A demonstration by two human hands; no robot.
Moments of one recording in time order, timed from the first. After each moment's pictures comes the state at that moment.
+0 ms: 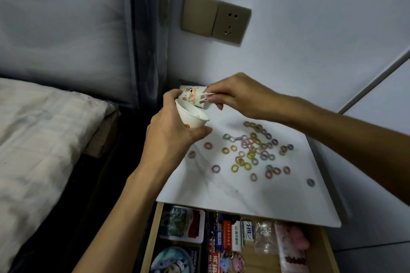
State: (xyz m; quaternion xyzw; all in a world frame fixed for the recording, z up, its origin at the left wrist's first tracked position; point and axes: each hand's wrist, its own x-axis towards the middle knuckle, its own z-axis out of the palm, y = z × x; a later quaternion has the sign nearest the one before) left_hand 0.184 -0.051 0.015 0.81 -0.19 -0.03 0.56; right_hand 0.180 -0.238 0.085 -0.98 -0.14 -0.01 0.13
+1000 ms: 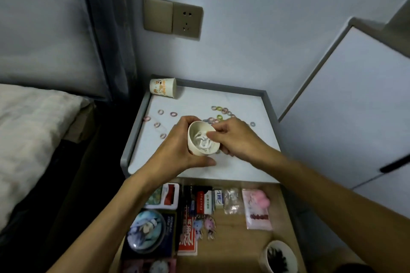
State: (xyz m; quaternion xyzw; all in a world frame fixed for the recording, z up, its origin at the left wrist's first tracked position) left_hand 0.103 -0.077 -0.005 0.75 -0.40 -0.17 0.50; right_hand 0.025 -0.235 0.046 -0.92 0.17 0.01 0.36
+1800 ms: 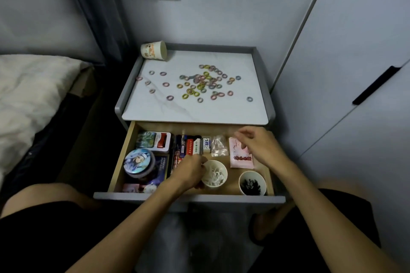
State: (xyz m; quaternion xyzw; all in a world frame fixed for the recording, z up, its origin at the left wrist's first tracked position) left_hand -0.071 -0.097 -0.110 0.85 -0.31 -0.33 0.28; right_hand -0.166 -0.281 -0.048 -0.86 0.27 -0.06 0.42
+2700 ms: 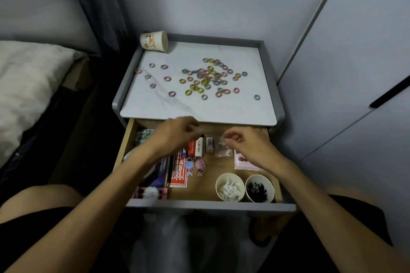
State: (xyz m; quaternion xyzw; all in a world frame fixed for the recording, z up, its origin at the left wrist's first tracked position) left_hand -0.009 -0.085 -0.035 0.86 -0.35 -0.24 0.28; right_hand -0.138 -0.269 -0.061 -0.90 0.20 0.03 0.40
